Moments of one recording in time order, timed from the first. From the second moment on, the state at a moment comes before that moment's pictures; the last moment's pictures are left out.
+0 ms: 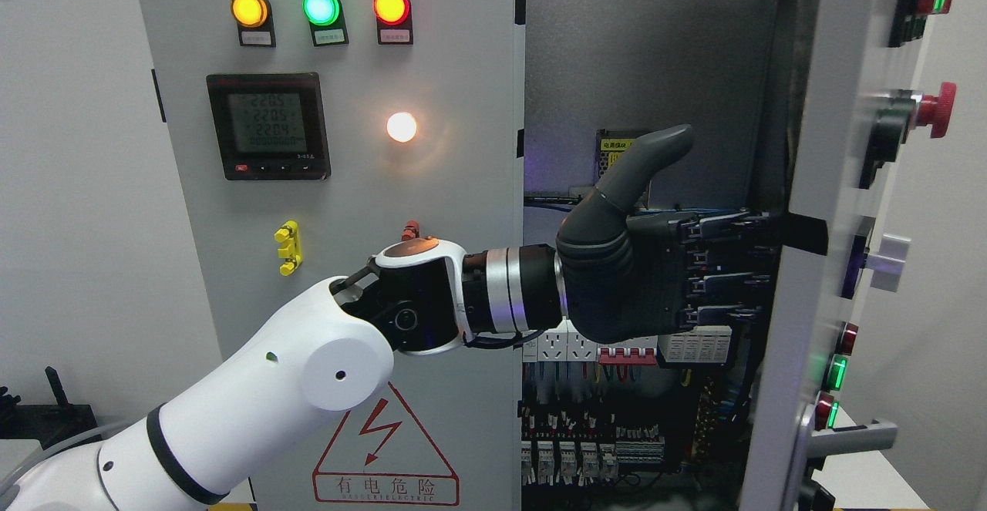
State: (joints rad) left arm -1.49 0.22 -1.02 -1.33 1.56 0.34 -0.56; right arm 0.13 0.12 0.15 -0.13 0.00 0.03 0.03
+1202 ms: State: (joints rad) left arm -1.50 0.00 -1.02 -1.29 1.55 0.32 -0.45; right arm 0.13 0.12 0.15 -0.13 0.00 0.03 0.03
